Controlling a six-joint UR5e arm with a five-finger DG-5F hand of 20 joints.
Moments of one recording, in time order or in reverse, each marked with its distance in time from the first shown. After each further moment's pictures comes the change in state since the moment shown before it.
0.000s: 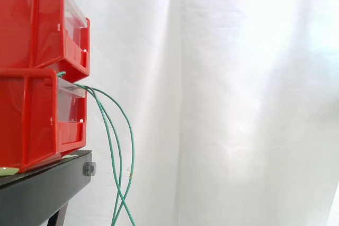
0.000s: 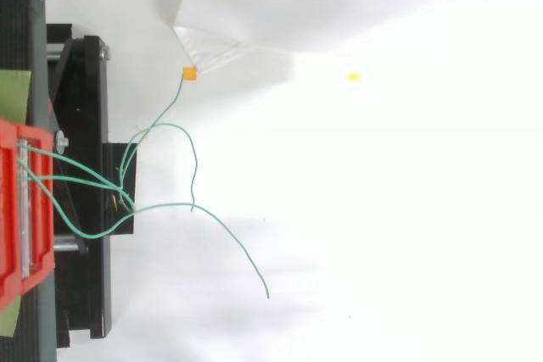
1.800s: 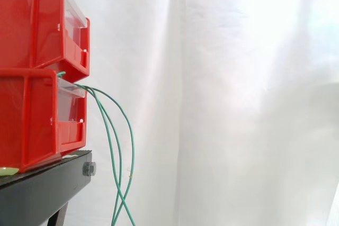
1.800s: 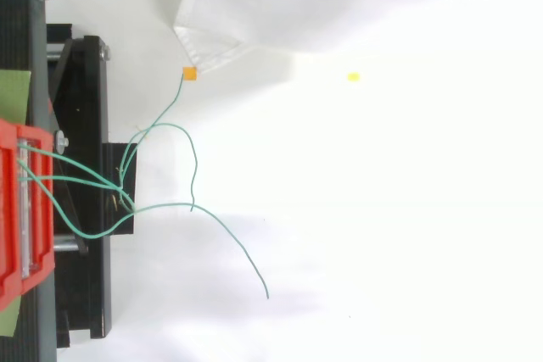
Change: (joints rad) arm 0.000 0.000 0.000 0.000 0.000 0.000
